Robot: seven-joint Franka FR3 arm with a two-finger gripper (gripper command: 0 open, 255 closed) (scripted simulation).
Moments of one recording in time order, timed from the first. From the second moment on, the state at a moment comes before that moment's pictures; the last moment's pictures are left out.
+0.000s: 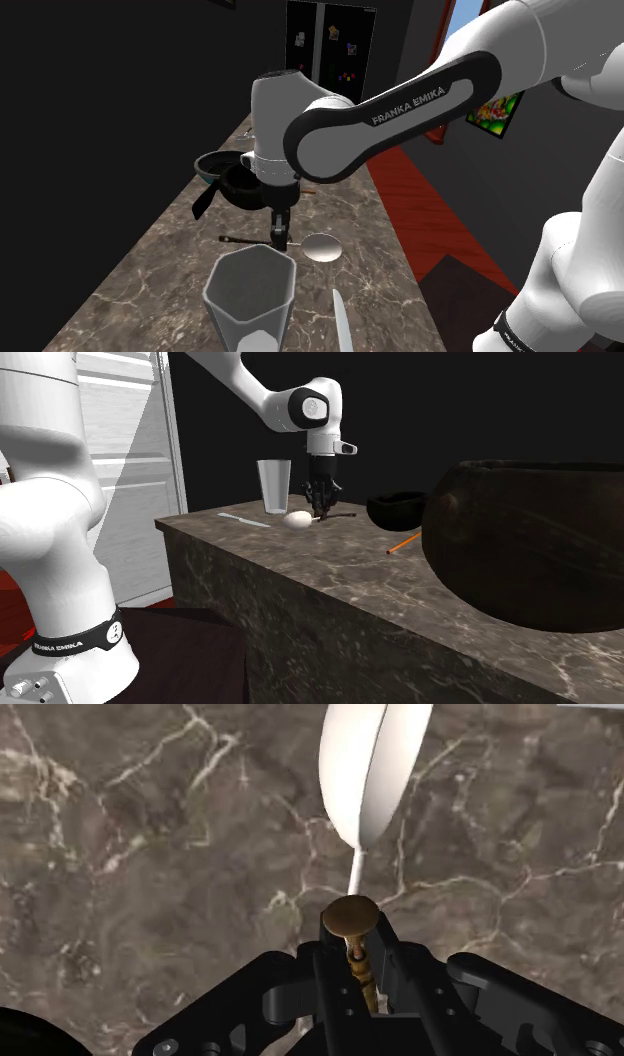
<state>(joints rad) 0.36 0.09 0.33 -2.03 -0.03 2.07 -0.19</state>
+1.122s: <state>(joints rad) 0.36 0.03 0.33 -1.87 -0.01 1.85 -0.20</state>
